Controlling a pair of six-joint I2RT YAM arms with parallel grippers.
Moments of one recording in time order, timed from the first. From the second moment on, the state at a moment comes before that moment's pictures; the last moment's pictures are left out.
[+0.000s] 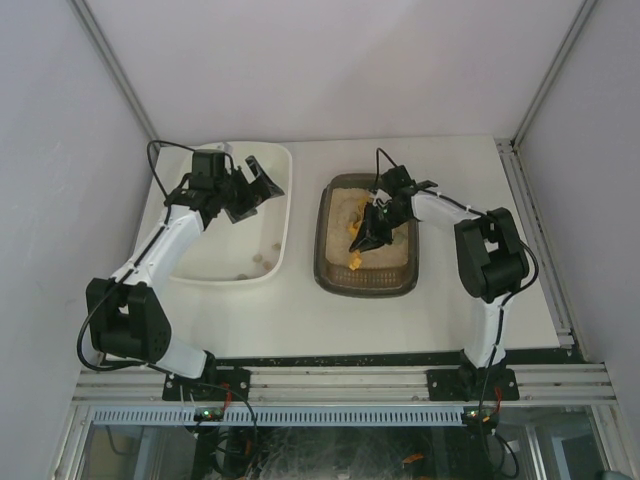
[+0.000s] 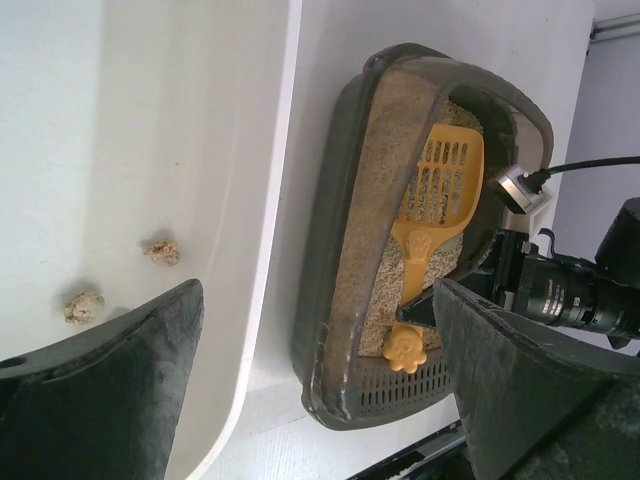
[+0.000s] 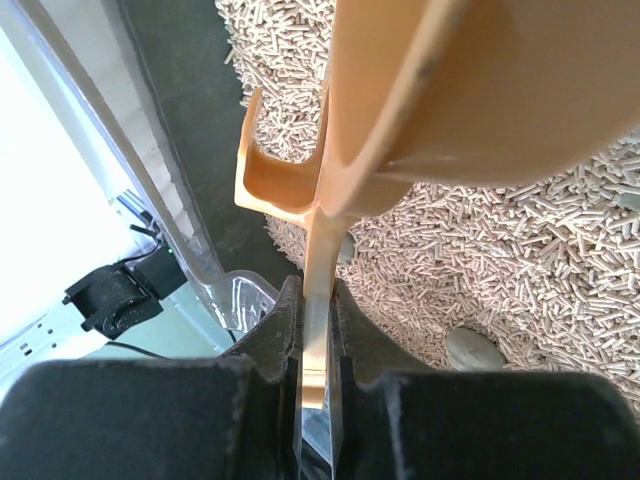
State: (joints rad) left arm -0.19 1.49 1.24 -0.46 0.26 -0.70; right arm 0.38 1.99 1.43 -0.70 -0.66 0.53
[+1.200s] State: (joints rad) left arm -0.19 1.21 1.16 -0.48 -0.08 -0.29; right arm 0.31 1.41 0.59 0.29 -0.96 0.90
